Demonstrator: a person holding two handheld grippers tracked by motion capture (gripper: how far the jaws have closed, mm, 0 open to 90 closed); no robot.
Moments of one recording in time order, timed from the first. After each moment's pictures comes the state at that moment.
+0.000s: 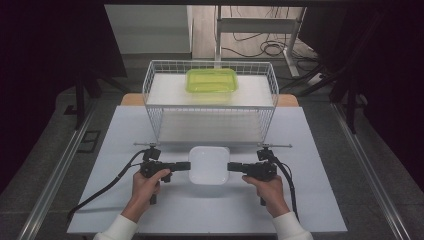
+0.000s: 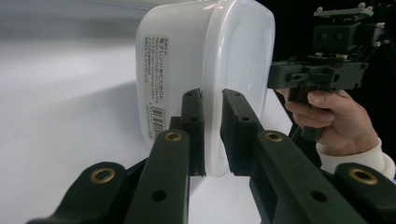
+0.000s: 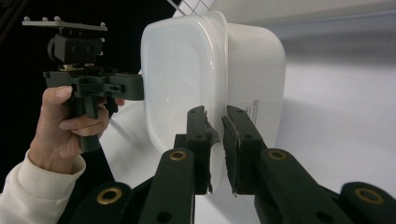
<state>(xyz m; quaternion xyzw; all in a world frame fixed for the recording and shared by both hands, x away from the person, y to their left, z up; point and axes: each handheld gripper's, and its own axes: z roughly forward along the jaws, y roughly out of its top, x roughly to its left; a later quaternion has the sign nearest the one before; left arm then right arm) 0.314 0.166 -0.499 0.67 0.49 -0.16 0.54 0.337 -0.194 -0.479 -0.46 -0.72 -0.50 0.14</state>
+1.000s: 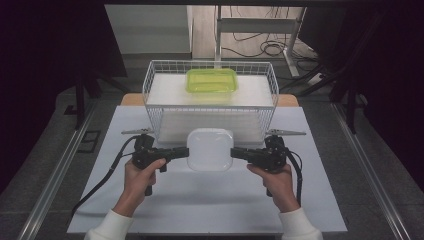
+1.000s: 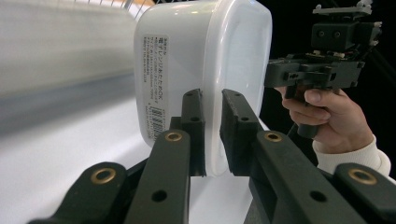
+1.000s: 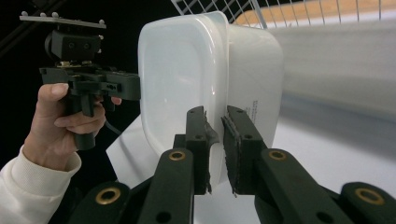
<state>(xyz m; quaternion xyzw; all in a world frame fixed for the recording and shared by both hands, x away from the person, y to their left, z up) 0.303 0.165 -0.418 0.68 0.43 -0.09 0.58 0.326 -0.193 -0.400 -0.40 -0.74 -0.55 0.06</state>
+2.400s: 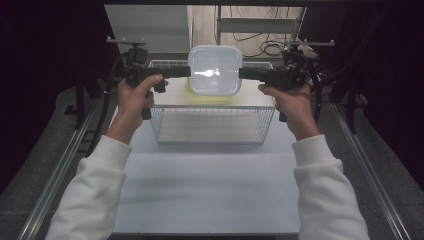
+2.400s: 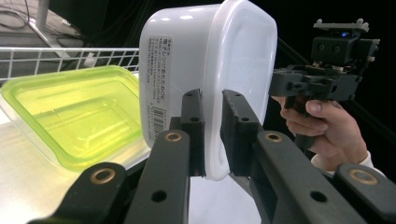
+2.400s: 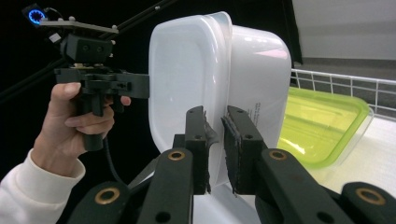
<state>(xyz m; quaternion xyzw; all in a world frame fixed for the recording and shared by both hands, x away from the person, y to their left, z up) 0.405 0.175 -0.256 0.67 0.39 -0.05 0.63 0.412 -0.187 -0.227 -0.34 -0.73 -0.59 0.00</state>
